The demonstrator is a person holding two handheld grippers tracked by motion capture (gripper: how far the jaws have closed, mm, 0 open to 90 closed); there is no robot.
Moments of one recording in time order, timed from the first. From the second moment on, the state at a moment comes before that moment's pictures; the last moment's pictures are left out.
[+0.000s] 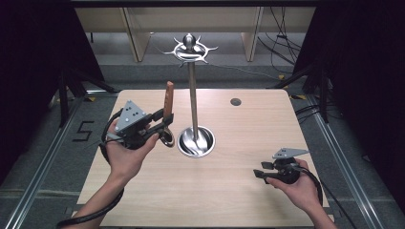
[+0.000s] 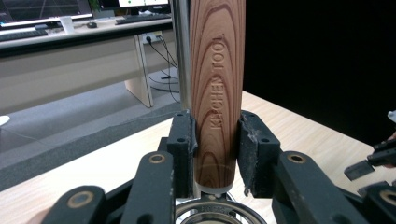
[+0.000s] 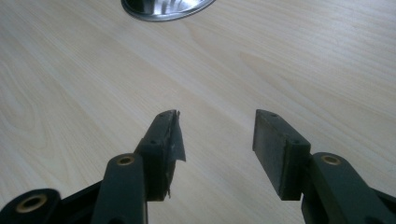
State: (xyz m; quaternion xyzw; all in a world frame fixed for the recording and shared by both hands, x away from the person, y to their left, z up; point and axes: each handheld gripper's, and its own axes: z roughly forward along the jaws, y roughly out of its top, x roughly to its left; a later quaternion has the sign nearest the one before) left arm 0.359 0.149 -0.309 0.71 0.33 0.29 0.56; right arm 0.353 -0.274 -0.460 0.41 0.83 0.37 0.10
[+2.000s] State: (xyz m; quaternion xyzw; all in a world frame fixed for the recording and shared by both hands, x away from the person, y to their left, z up) left arm 0.378 0.129 -0.285 0.69 0.34 0.29 0.57; right arm 0.353 -0.274 -0.459 0.41 0.82 0.38 0.10
